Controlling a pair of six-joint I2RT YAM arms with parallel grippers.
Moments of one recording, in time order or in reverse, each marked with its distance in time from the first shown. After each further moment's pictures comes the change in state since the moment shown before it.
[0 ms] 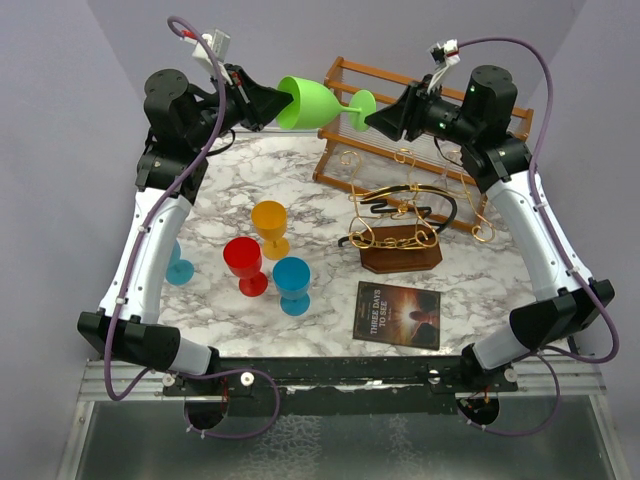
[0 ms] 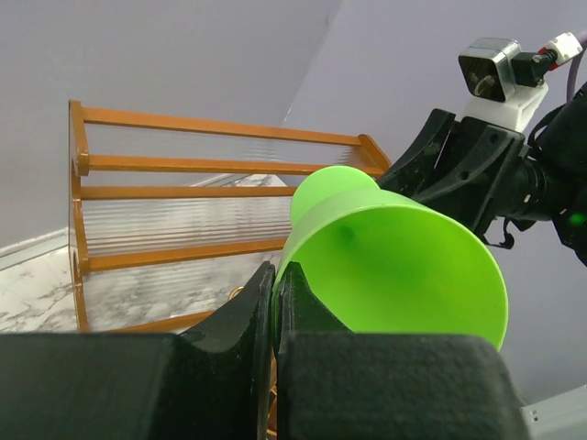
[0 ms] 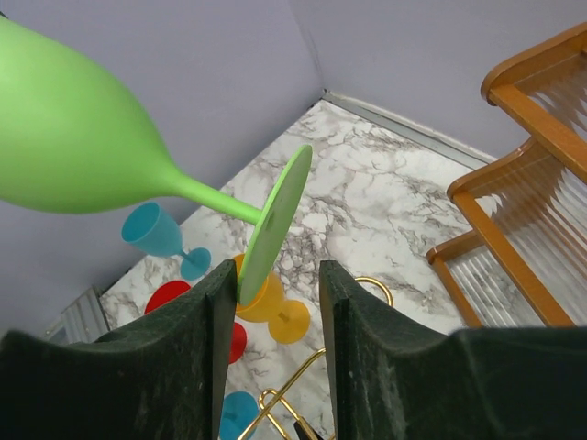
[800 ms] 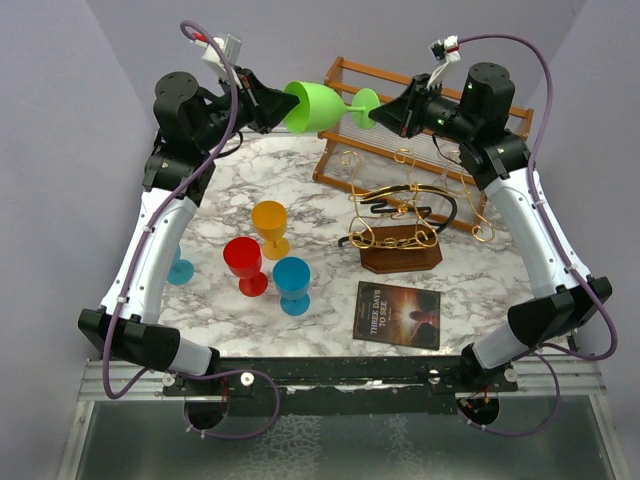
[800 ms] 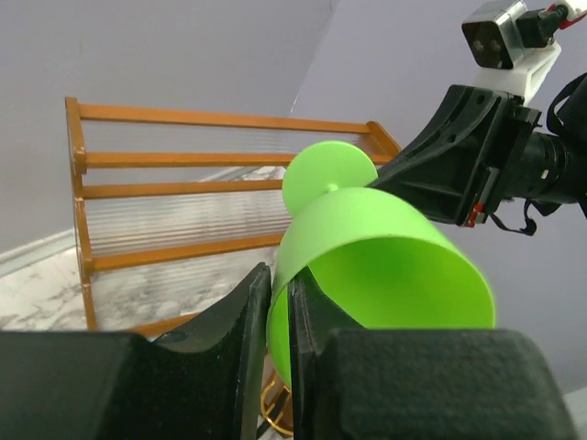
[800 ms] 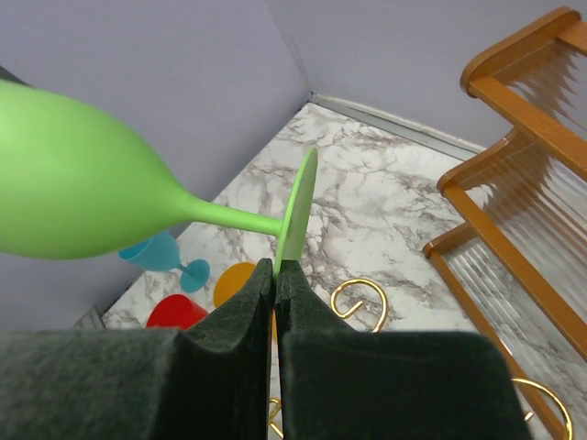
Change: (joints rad) left arm -0.046 0.001 -0.022 0.008 -0.036 0.066; right arm 0.004 0.027 0.038 -0.027 0.077 0.040
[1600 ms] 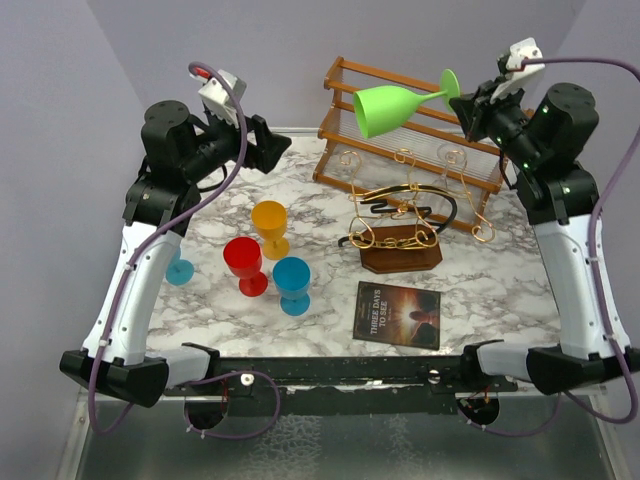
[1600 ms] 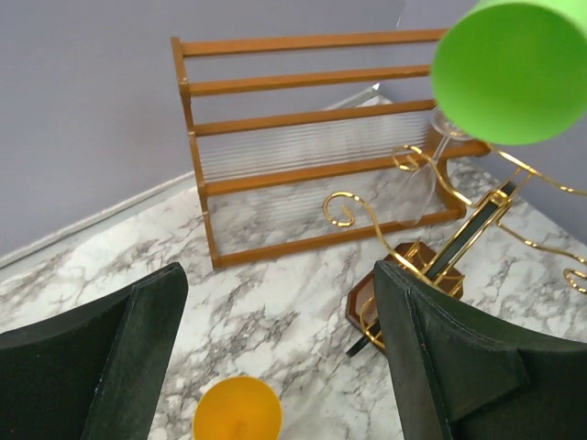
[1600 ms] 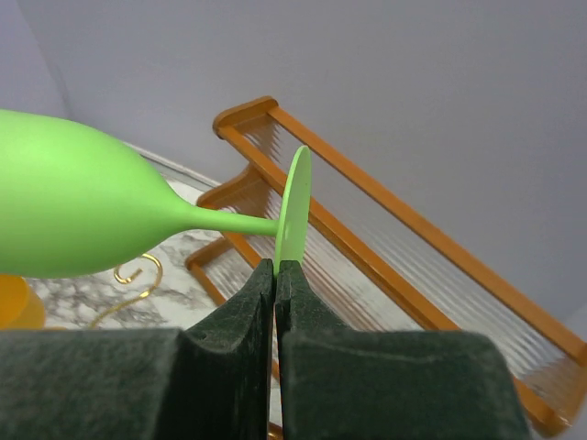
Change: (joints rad) left arm 0.003 -0.176 -0.121 -0.227 -0.122 0.349; right arm -0.145 -0.247 -0.076 -0.077 0.258 -0.415
